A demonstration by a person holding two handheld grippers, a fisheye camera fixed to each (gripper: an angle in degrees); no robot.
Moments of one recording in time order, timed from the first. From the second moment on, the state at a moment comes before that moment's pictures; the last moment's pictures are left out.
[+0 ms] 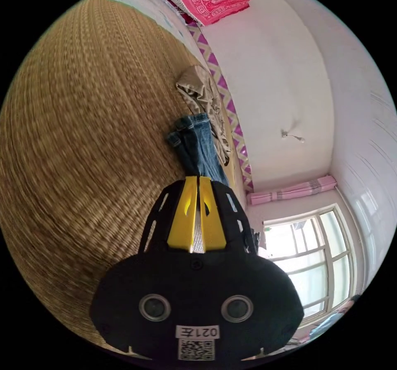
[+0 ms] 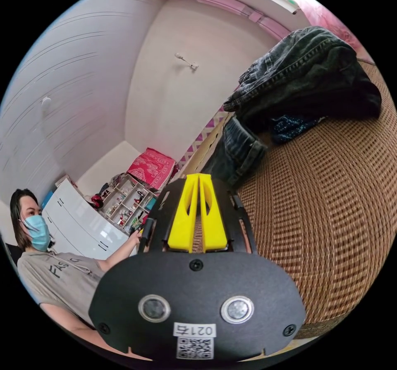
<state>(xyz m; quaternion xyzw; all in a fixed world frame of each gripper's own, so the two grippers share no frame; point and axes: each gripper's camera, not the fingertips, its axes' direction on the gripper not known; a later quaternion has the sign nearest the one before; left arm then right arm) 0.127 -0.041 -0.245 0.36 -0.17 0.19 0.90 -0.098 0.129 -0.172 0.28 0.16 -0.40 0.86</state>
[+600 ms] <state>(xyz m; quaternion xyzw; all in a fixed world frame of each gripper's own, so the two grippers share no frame) 0.244 0.007 -0.079 0.09 -0.39 0.56 0.72 -0.290 -0.039 0.078 -0.05 0.53 -0.56 0.64</state>
